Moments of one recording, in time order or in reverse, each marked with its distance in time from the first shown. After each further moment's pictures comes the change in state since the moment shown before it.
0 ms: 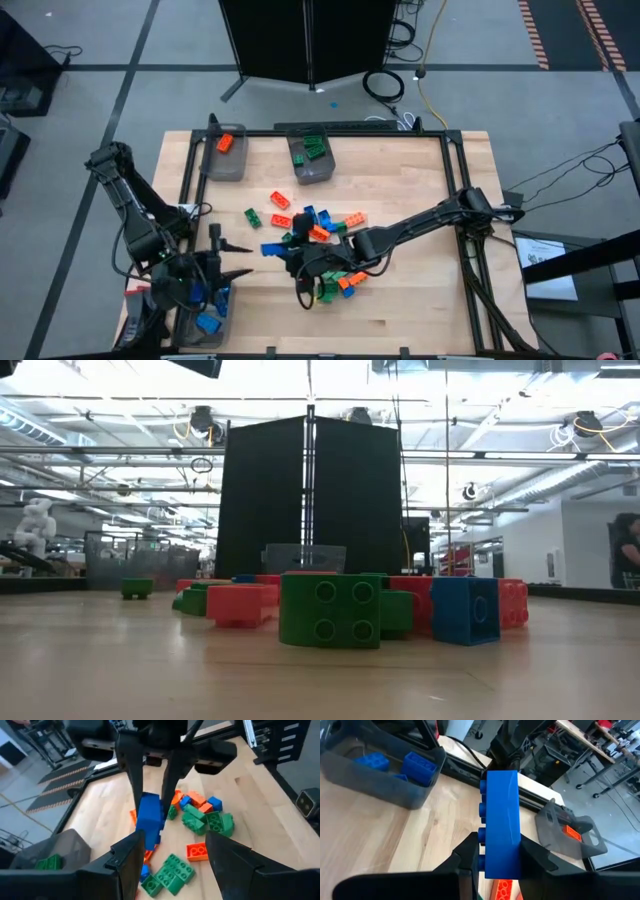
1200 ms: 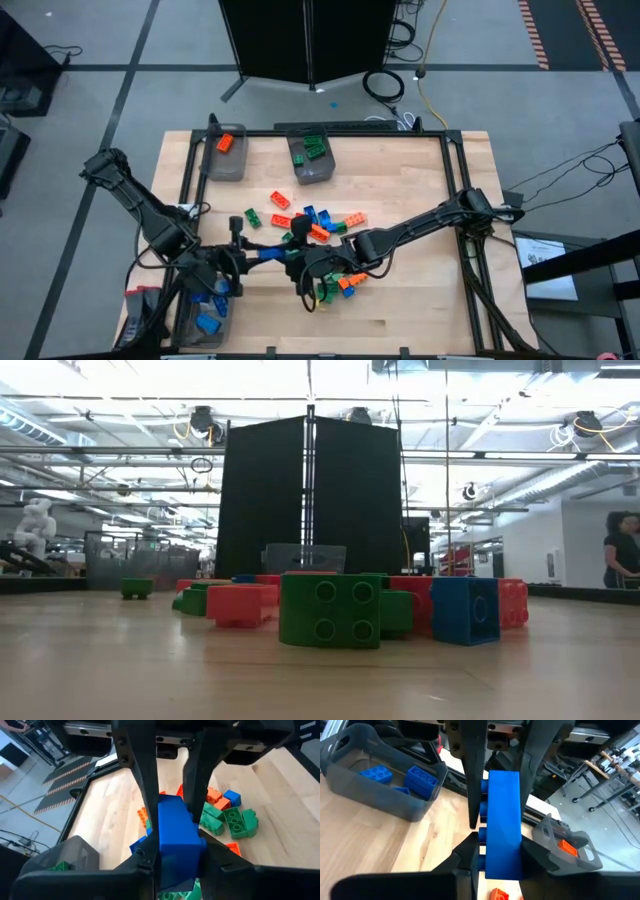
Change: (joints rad) left arm 0.215 0.052 0.000 0.136 0.157 0.233; right arm 0.020 0.000 0.000 0.066 -0.003 -0.057
